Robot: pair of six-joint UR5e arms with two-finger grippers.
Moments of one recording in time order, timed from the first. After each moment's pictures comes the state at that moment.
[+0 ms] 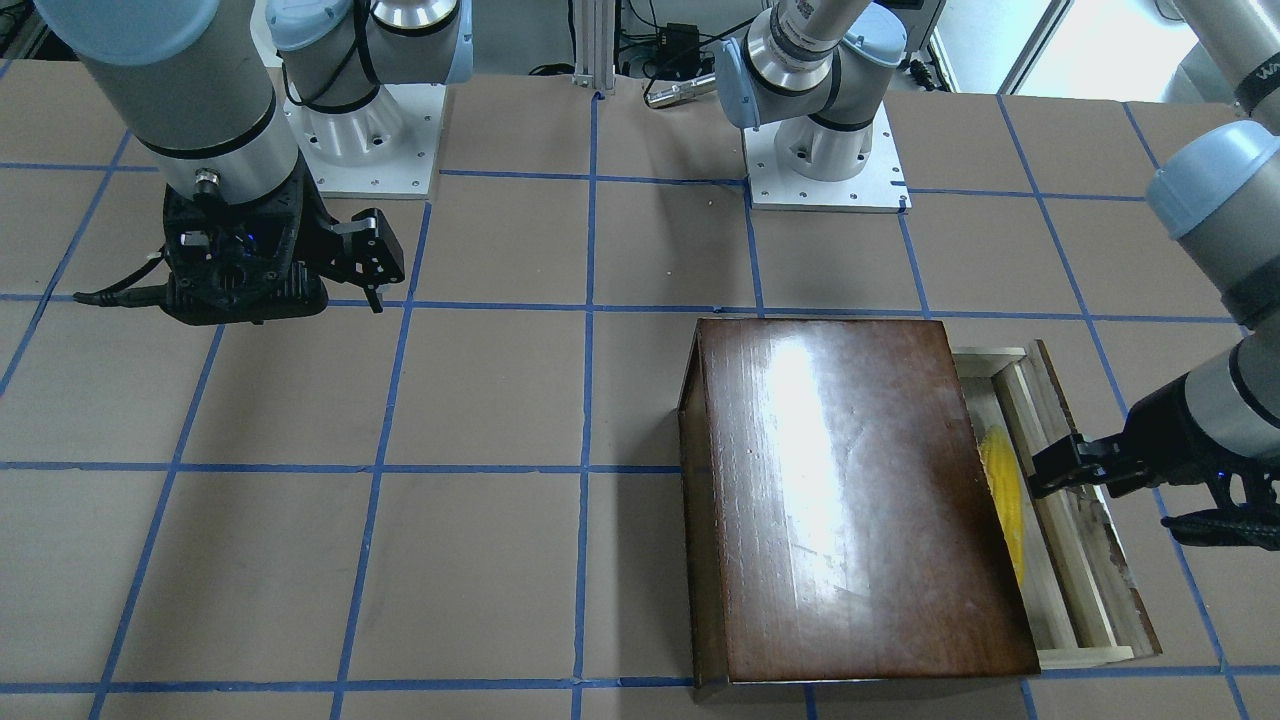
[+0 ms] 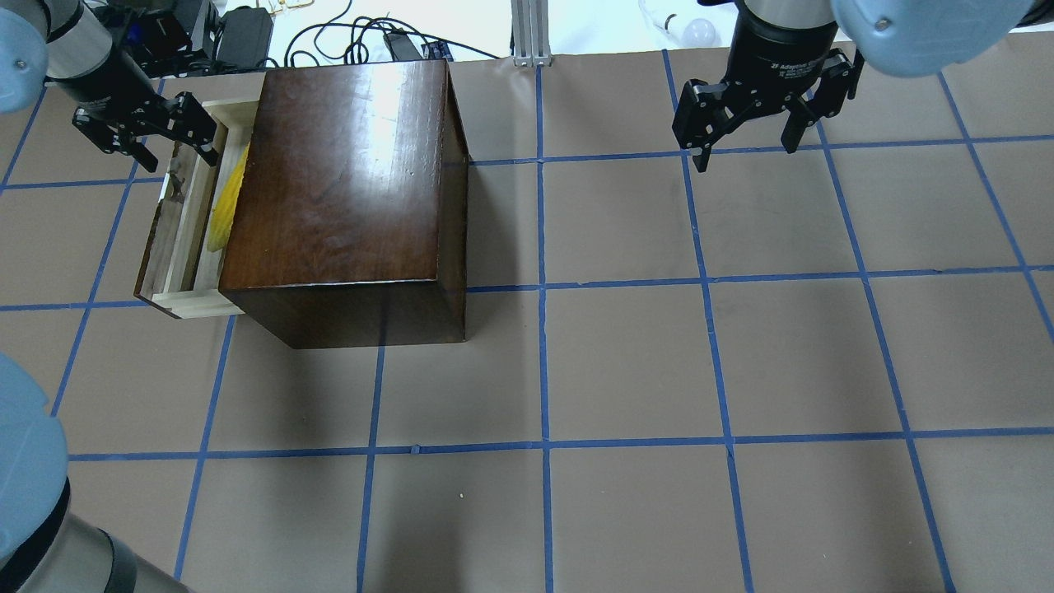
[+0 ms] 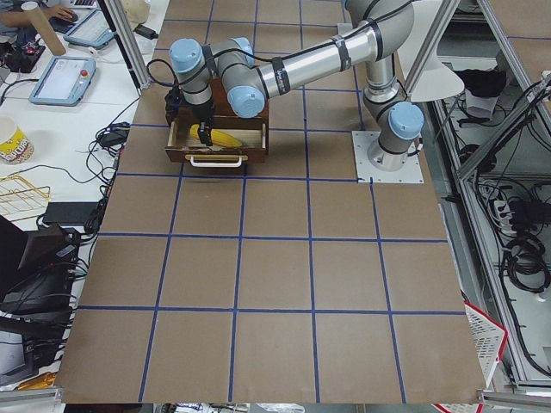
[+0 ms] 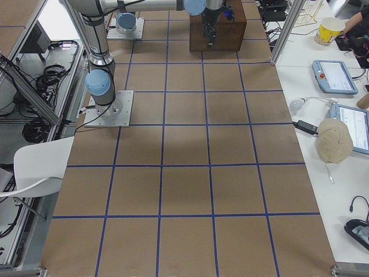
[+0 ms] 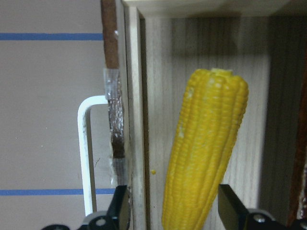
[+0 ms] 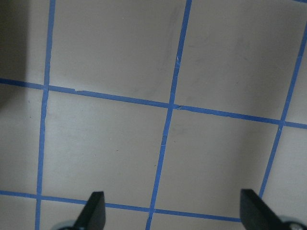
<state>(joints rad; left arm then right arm) -1.23 -1.97 -1.36 -1.43 1.54 0.32 1.64 -1.41 1.41 -1.52 -1.62 -0.10</state>
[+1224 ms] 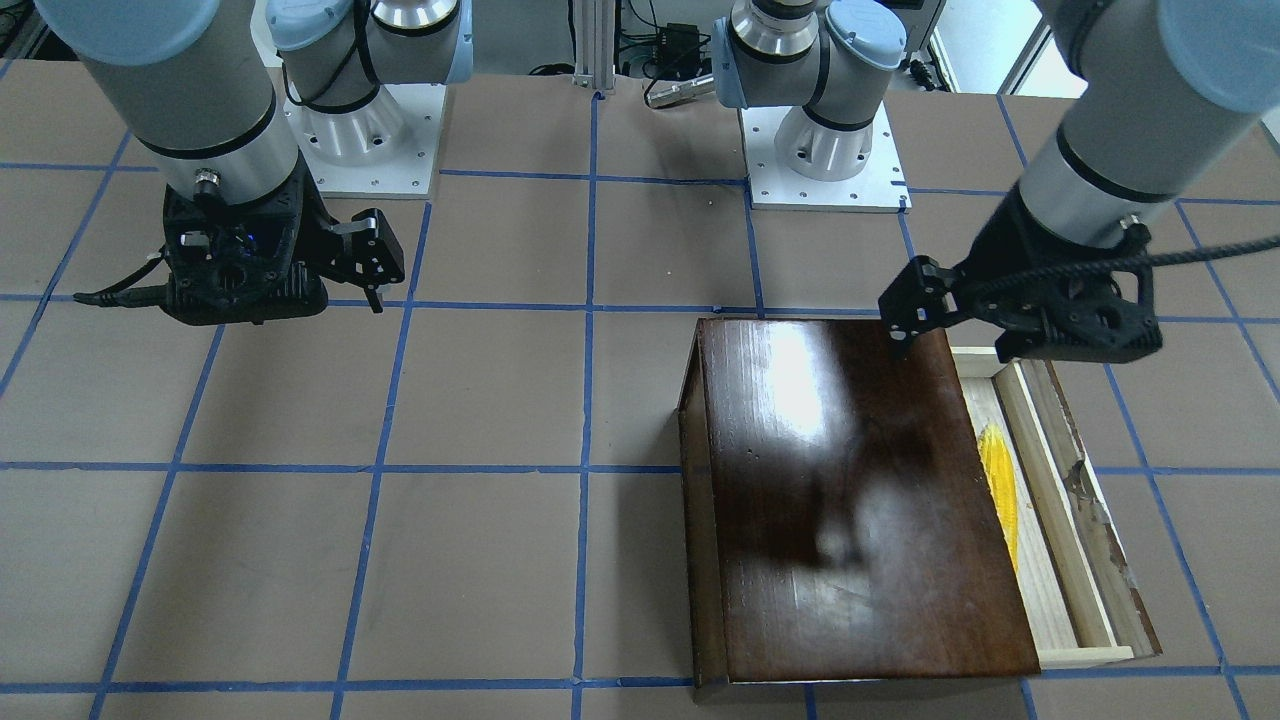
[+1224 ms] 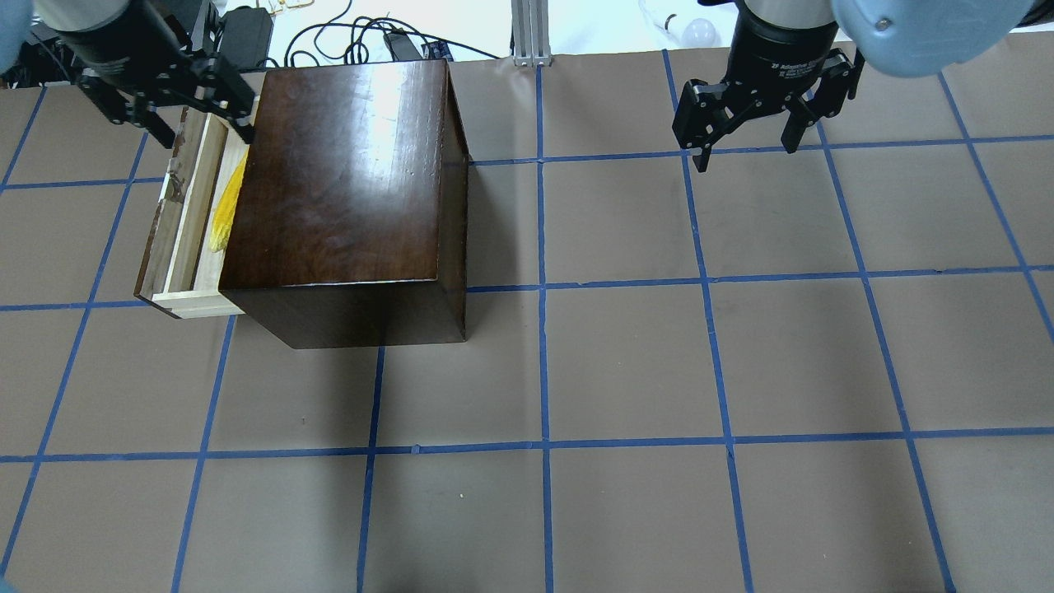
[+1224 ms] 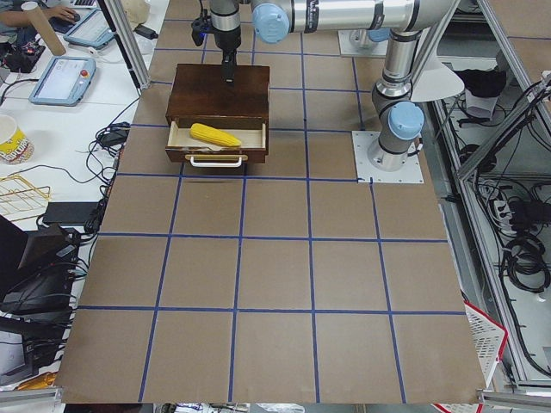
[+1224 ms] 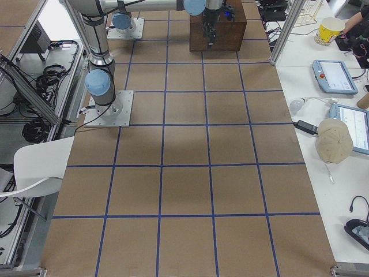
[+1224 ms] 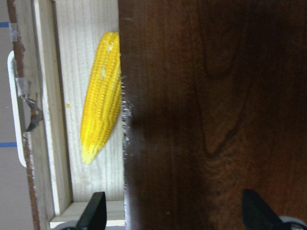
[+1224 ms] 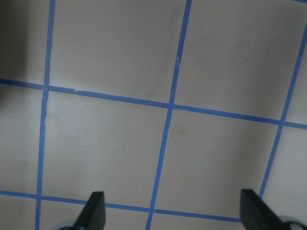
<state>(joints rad) -1.49 -1.72 -1.41 -1.56 1.55 0.11 1.64 -1.41 1.41 -1.52 -1.62 -0.10</state>
